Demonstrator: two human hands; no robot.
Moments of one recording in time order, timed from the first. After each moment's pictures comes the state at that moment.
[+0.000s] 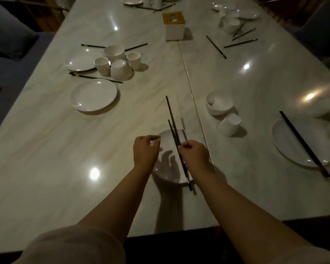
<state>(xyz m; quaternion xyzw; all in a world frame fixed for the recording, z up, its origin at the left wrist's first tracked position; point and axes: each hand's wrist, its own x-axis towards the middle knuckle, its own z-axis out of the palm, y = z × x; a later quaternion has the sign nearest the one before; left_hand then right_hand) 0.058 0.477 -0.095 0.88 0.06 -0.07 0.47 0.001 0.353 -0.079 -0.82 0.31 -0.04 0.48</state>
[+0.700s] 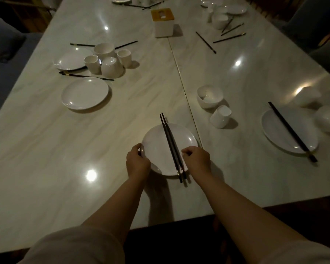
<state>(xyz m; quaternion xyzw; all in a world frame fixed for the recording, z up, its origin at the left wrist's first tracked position) 0.020 0.493 -0.131 0.86 0.12 -0.11 0.48 -0.034 0.334 -0.105 -0.86 0.31 0.00 0.41</state>
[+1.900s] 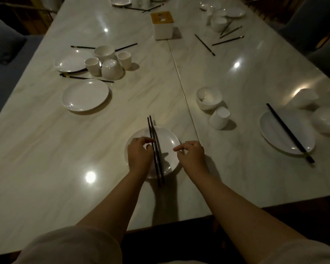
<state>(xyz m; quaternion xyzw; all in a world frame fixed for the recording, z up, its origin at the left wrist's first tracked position) 0.029 0.481 -0.103 0.88 0.01 -0.03 0.47 -0.030 0.344 -0.097 -0.85 0.28 -0.03 0.43</state>
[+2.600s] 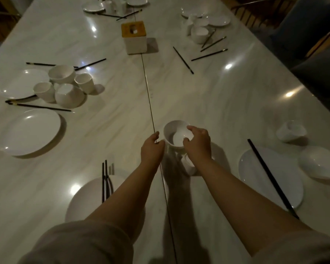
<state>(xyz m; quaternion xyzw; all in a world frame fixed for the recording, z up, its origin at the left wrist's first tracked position) 0.165 0.262 -0.100 0.78 0.07 -0.19 0.59 0.122 0.140 -0.069 -0.85 0.33 -0.05 0.40</state>
